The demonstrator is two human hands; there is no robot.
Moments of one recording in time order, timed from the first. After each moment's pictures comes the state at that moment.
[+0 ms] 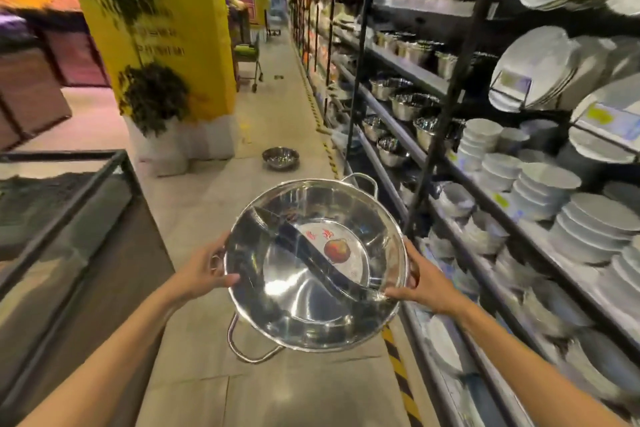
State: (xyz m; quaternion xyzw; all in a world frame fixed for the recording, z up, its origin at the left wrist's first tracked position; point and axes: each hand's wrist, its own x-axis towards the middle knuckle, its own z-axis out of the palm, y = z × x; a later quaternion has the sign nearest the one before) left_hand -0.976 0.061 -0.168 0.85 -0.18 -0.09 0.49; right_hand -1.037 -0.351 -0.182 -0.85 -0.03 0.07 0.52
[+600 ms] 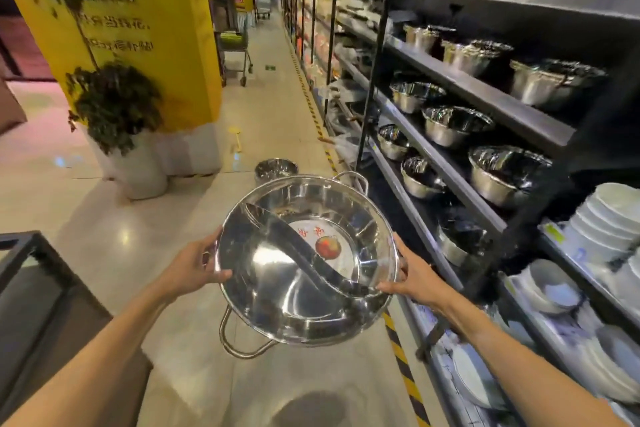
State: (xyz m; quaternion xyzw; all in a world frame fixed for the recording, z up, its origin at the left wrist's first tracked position) left_hand -0.527 0.090 -0.175 0.88 -0.13 -0.10 0.44; right_hand -0.585 -0.323 -0.207 -0.84 0.00 0.10 0.54
